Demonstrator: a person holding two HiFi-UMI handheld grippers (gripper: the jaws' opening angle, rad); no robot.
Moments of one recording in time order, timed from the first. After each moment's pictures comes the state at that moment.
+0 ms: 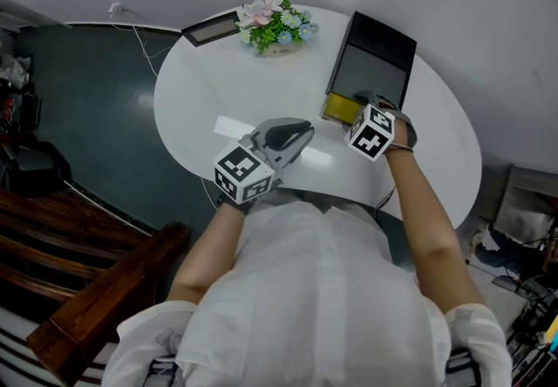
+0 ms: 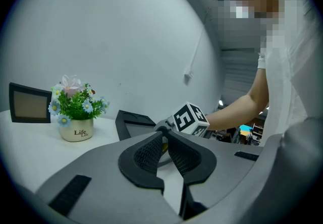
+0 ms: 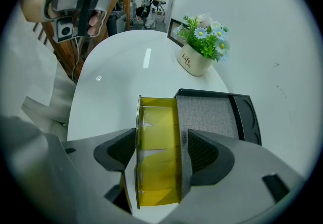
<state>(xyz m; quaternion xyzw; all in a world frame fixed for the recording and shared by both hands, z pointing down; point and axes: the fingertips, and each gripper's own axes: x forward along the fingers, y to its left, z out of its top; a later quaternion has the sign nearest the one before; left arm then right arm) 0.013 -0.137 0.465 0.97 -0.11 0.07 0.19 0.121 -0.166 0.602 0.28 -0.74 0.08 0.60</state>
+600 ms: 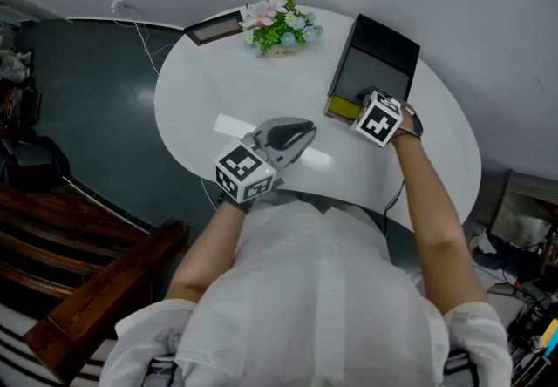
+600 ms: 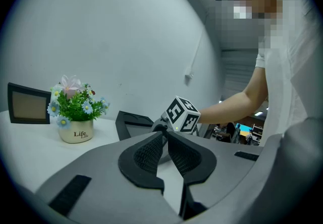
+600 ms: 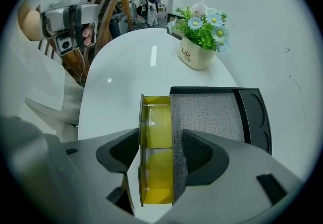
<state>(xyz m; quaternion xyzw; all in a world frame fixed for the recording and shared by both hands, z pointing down) 0.014 -0.143 0.463 0.97 -0.11 0.07 0.19 0.124 -0.180 0.597 0.24 -0.75 0.14 0.60</state>
